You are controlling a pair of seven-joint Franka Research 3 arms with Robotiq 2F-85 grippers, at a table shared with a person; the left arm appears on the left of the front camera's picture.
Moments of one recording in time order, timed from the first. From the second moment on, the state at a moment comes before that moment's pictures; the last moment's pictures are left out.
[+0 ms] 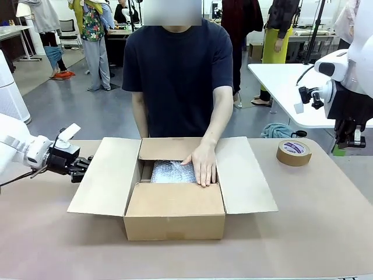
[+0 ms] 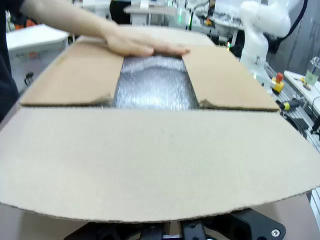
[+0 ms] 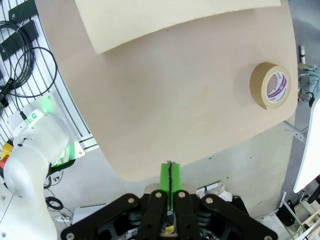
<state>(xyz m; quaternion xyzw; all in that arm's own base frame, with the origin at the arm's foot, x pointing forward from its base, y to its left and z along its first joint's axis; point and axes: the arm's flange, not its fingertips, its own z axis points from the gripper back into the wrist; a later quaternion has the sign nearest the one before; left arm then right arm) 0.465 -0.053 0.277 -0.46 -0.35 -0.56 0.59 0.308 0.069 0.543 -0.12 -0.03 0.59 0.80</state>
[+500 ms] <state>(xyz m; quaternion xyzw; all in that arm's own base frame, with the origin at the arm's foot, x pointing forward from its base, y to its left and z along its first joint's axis) 0.469 -0.066 0.292 -0.49 -0.42 -0.53 0.54 0.308 0.069 0.543 -0.12 -0.03 0.59 0.80</state>
